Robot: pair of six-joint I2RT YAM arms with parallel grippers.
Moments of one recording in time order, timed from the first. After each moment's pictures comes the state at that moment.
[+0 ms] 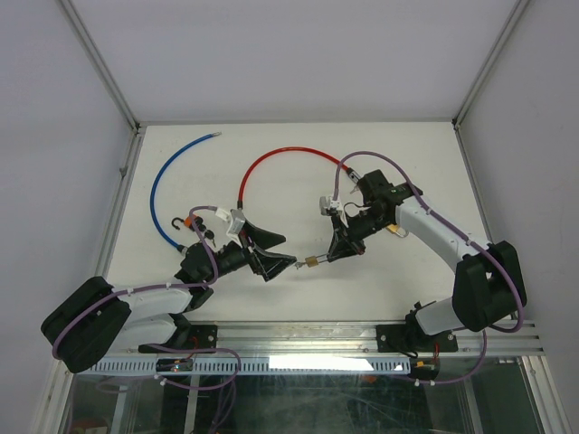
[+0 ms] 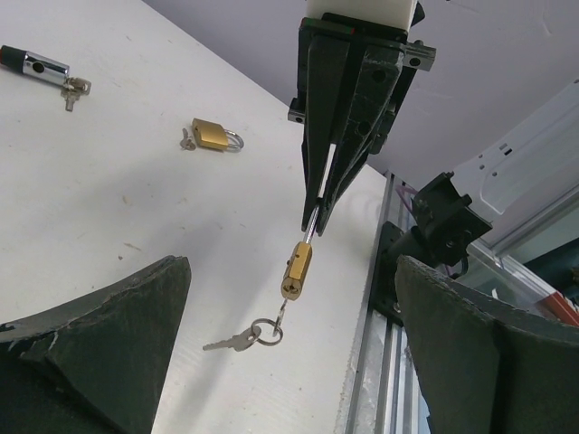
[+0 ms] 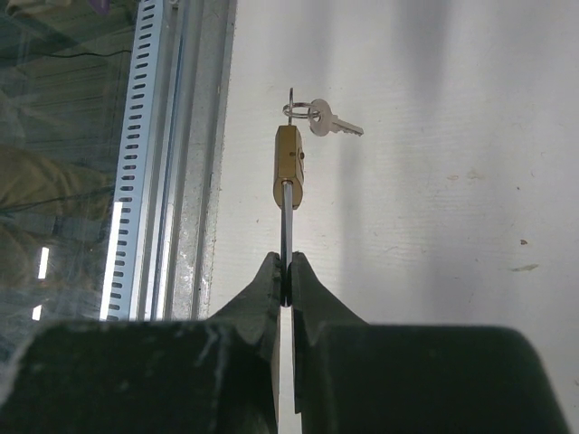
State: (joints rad) left arm -0.74 1.15 0.15 1.16 0.39 -0.59; right arm 0.45 1.43 1.03 -0.97 -1.03 -0.93
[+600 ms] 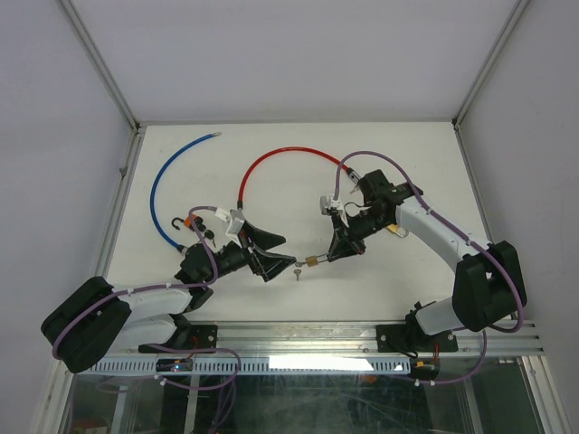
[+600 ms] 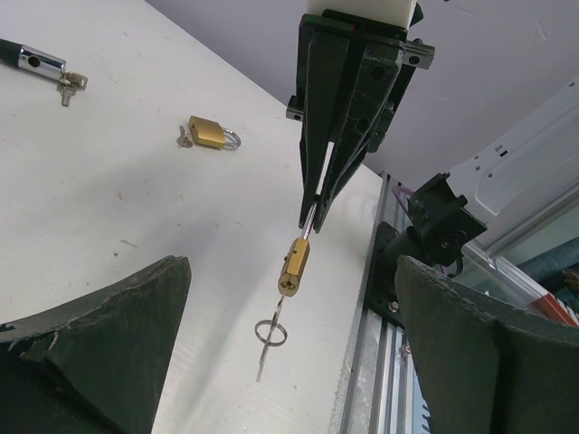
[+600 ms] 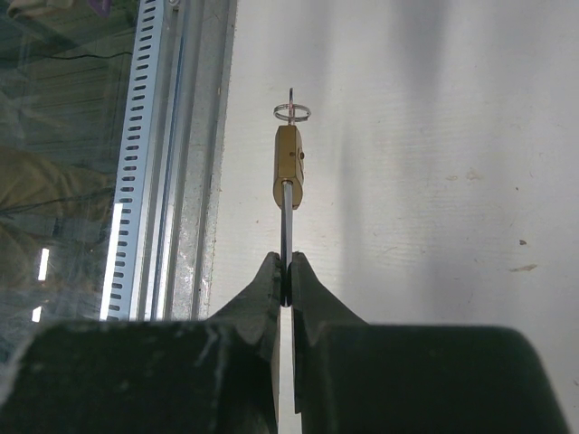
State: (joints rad) left arm -0.74 1.15 0.15 1.17 0.39 -0.61; right arm 0.44 1.43 1.03 -0.97 -1.03 -0.94
